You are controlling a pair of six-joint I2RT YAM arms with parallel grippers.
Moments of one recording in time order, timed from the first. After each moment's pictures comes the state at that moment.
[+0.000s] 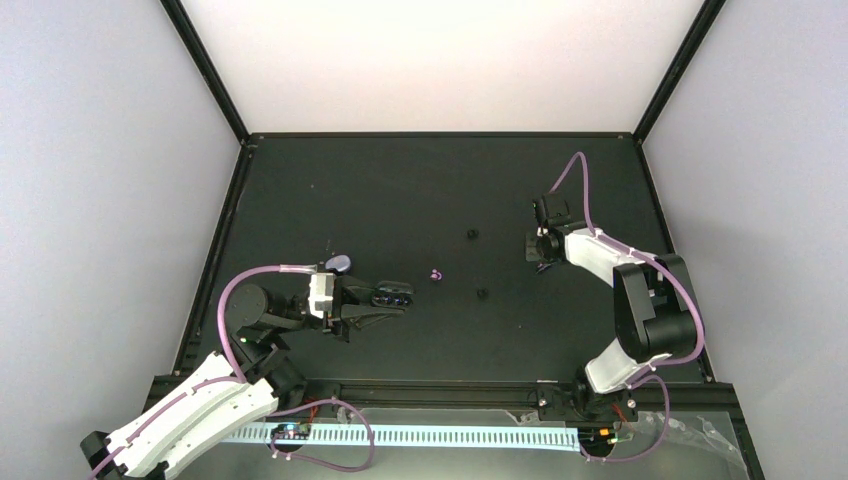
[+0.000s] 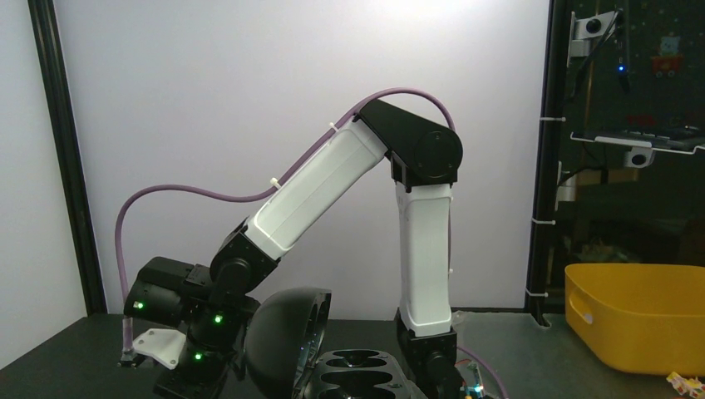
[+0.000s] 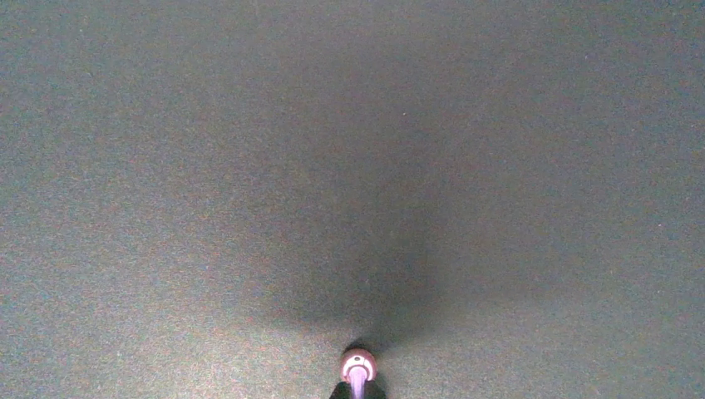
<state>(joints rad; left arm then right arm) -0.76 0.47 0.47 0.35 0.71 -0.22 0.25 1.60 0.87 -0.41 0.14 0.27</state>
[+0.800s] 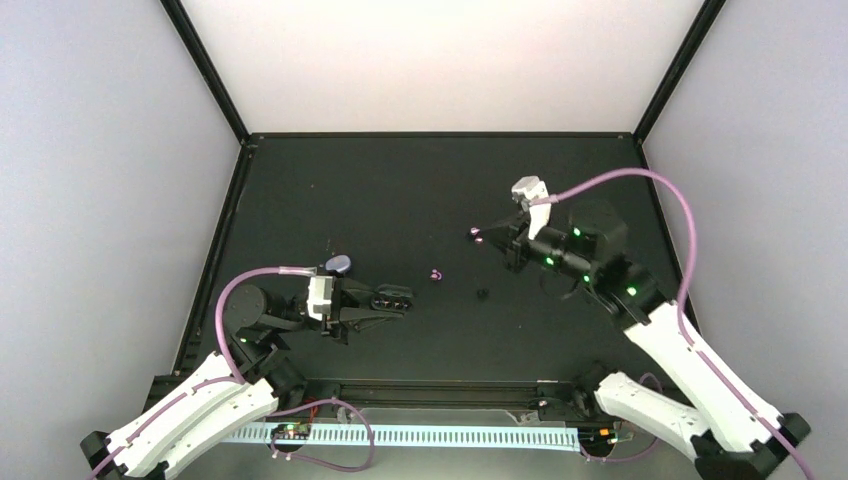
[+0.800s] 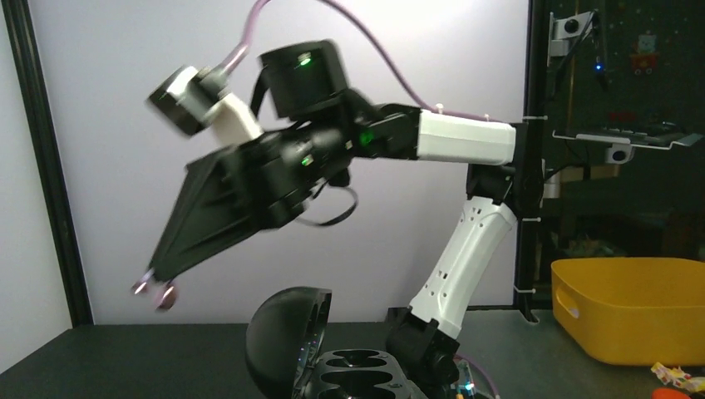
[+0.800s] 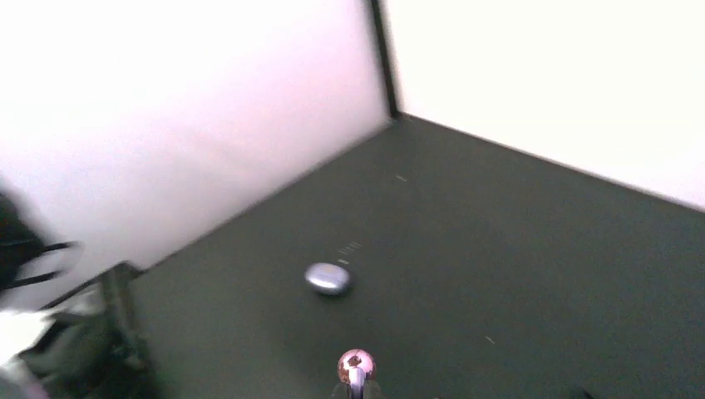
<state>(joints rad) -0.76 0.47 0.47 0.36 0.74 -0.22 0.59 0.91 0.98 -0.36 -0.29 0.20</state>
